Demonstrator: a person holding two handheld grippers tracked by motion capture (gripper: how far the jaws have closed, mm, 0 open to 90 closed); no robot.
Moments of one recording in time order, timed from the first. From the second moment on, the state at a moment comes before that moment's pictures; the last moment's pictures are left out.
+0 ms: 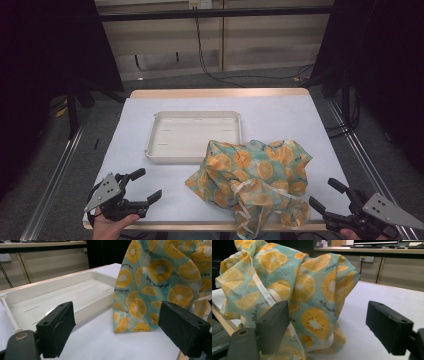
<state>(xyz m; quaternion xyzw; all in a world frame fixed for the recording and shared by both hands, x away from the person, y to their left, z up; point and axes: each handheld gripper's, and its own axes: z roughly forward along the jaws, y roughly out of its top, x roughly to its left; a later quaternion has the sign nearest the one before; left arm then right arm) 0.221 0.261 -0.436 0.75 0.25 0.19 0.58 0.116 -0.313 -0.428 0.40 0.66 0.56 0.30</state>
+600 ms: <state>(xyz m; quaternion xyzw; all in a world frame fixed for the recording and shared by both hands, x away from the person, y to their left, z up) 0.221 0.254 -0.438 0.77 0.23 0.17 0.57 0.120 -0.299 -0.426 0.35 0.71 0.57 0.23</state>
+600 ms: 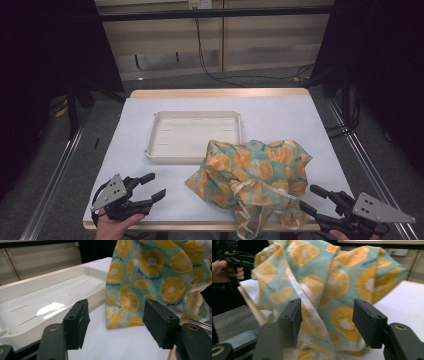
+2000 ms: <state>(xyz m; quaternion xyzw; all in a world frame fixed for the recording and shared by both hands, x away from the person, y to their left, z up) 0.222 0.126 -0.398 0.80 0.06 0.03 0.60 0.175 -0.243 -0.383 0.23 0.75 0.59 0.18</state>
